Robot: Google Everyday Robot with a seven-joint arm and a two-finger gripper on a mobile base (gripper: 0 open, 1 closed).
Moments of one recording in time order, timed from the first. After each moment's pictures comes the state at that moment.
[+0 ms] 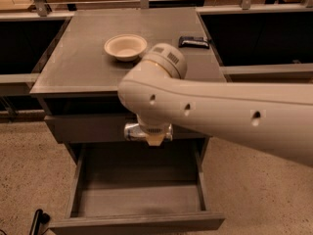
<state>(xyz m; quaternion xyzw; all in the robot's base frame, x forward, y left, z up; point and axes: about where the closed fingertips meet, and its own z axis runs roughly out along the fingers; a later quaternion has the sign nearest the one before) 0.517 0.001 0.762 -0.69 0.70 -0.13 0.13</state>
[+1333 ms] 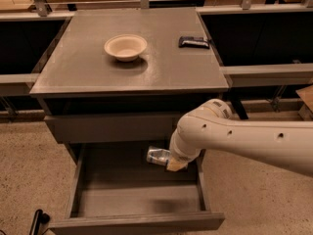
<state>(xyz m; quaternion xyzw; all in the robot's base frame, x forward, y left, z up) 0.515 -0.061 0.625 -0.65 0.74 -0.01 0.17</state>
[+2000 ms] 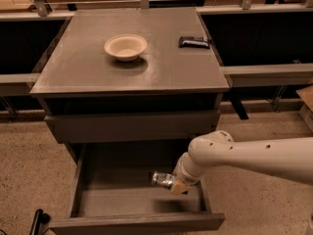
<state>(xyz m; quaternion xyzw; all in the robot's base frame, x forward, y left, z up) 0.489 -0.076 0.499 -0.63 0.76 0.09 0.14</state>
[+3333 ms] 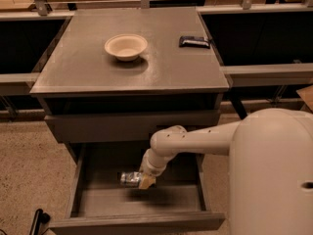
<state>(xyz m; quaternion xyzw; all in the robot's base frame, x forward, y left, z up) 0.535 0.044 0.438 -0.71 0.67 0.14 0.14</state>
